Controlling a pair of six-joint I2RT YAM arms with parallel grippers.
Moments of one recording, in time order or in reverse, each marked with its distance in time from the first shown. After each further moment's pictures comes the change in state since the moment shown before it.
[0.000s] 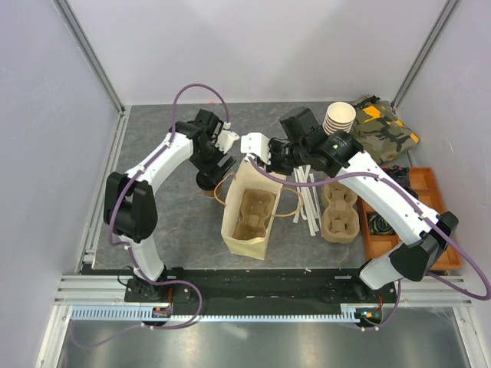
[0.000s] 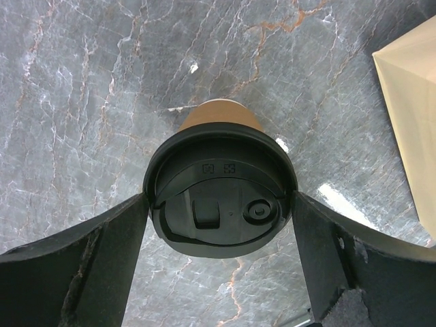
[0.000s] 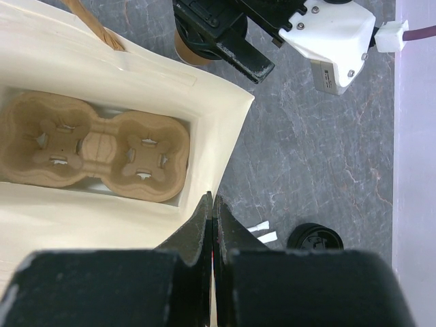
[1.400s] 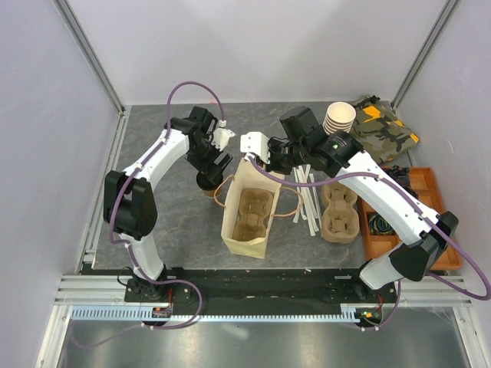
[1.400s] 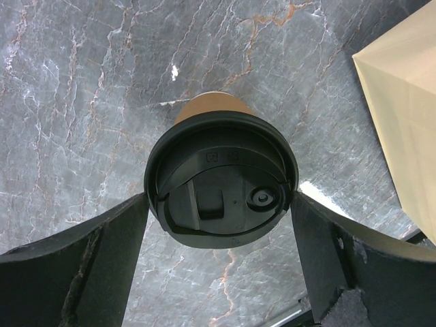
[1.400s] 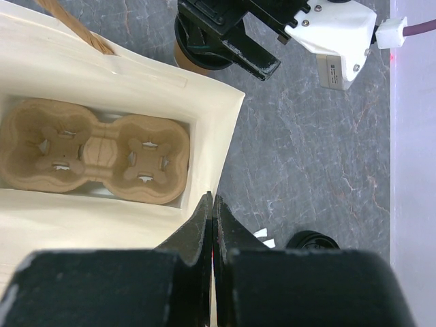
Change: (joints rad) left arm 0.045 0.016 0.035 -0.053 0.080 0.011; right arm 0.000 0.000 0.000 0.020 -0.019 0.000
